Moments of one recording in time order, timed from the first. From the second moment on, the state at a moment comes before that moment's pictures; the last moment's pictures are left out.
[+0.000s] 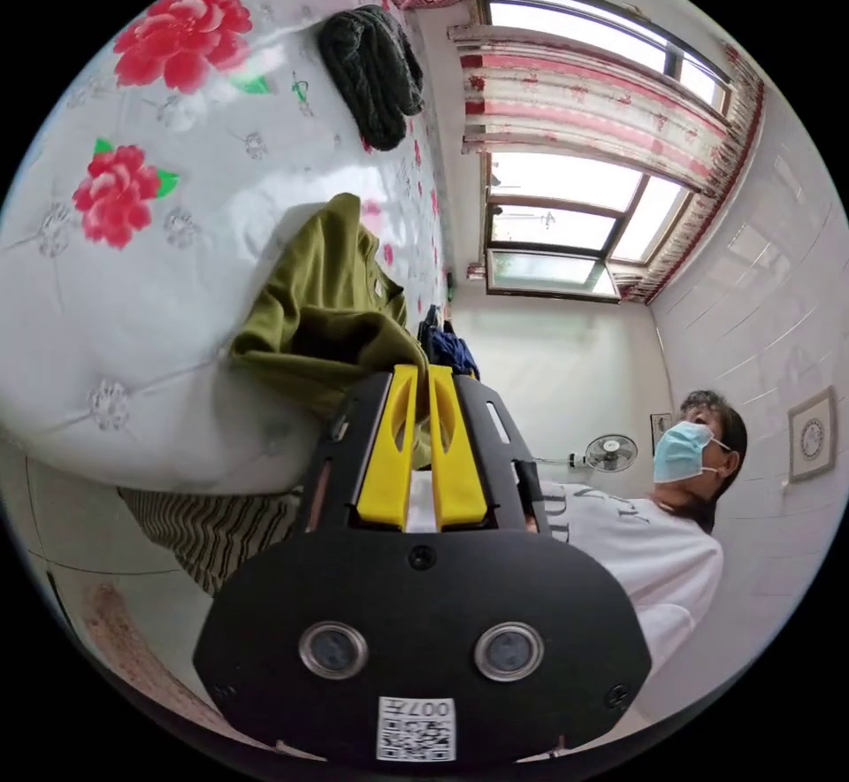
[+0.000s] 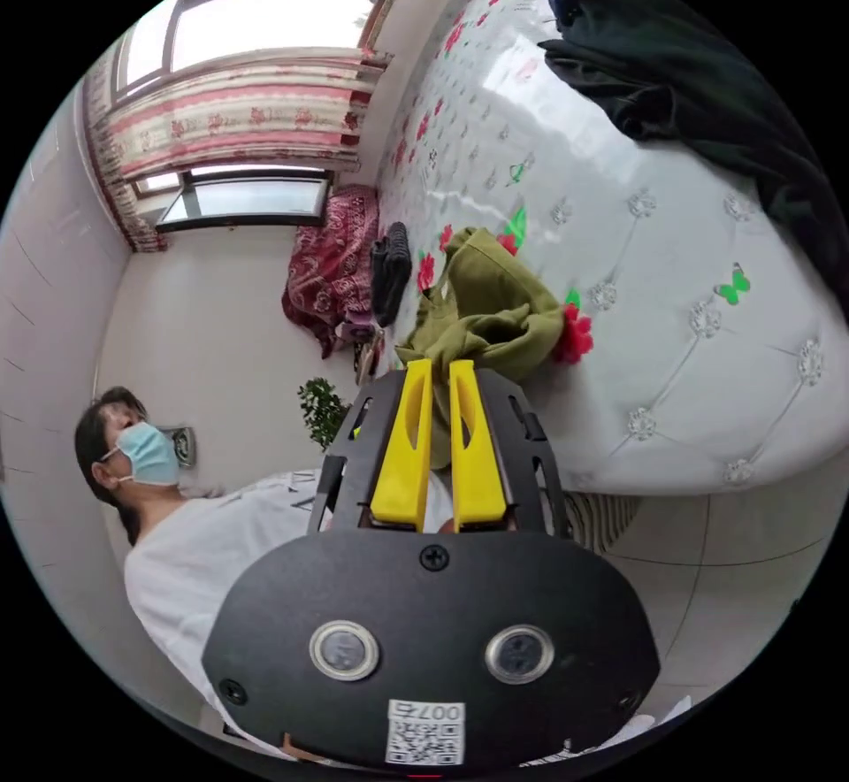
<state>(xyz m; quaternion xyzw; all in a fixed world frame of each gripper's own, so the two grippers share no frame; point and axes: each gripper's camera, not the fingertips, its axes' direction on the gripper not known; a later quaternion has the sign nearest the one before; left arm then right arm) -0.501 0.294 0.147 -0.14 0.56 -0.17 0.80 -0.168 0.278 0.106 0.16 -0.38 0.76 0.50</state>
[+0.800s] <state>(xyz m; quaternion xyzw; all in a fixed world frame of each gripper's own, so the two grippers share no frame) -0.350 0.228 0.299 -0.16 0.18 -0.11 0.97 -0.066 0.241 0.346 0.02 -0.29 0.71 0.65</state>
